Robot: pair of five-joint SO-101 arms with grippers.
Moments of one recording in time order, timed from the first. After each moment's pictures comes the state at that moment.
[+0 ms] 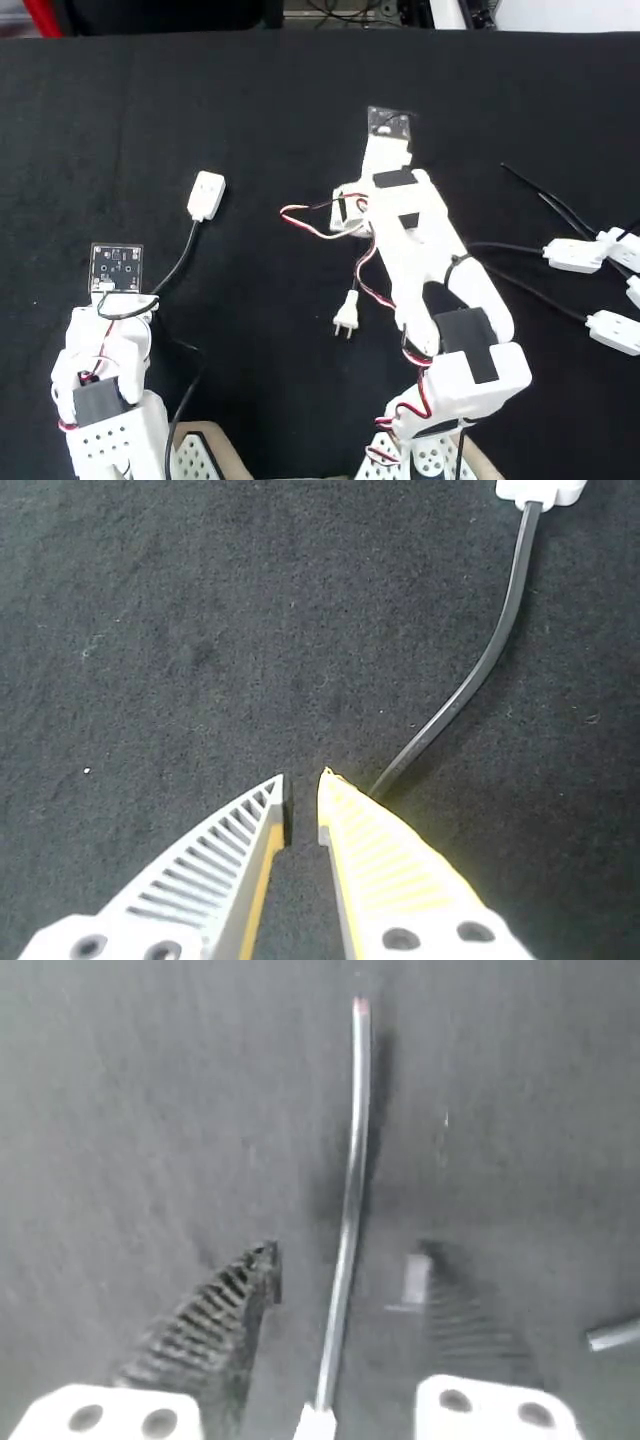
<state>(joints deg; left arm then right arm) -23.9 -104.1 96.0 61.8 -21.6 -11.1 7.3 24.0 56.5 -16.7</state>
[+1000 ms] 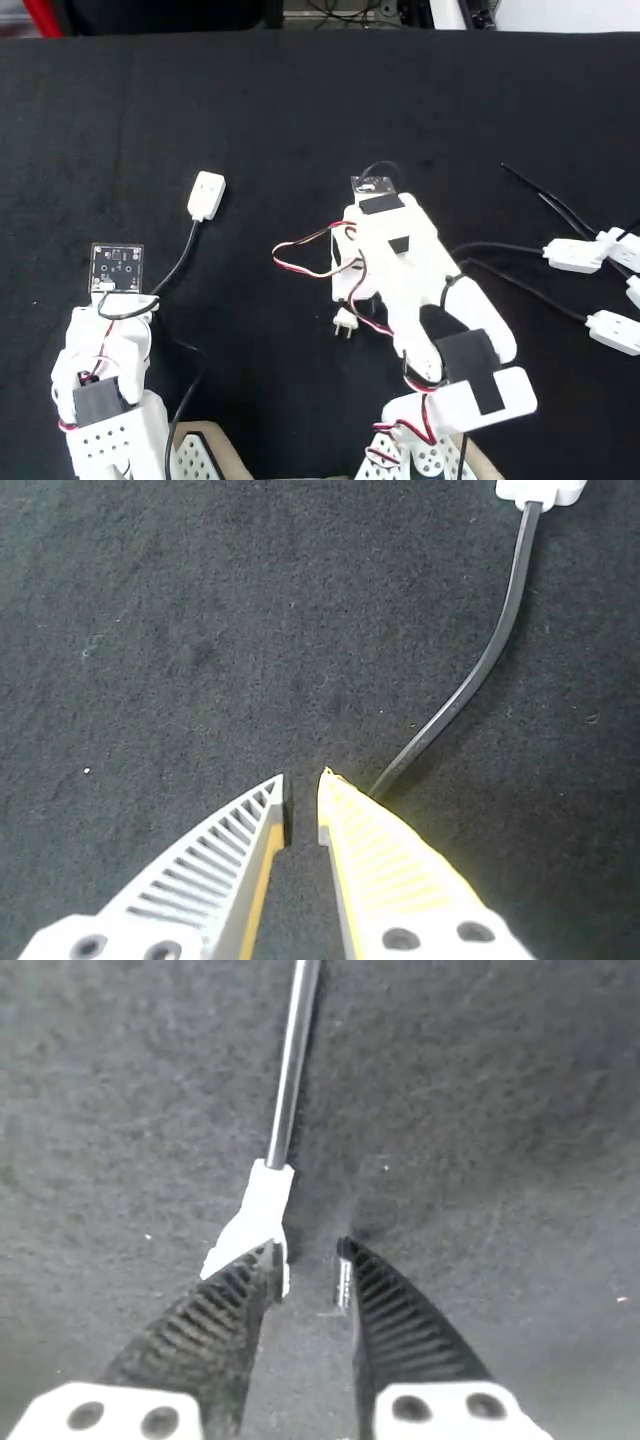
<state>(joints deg) -23.9 -104.1 96.0 61.8 -21.8 -15.5 0.7 35.0 74.1 -17.6</state>
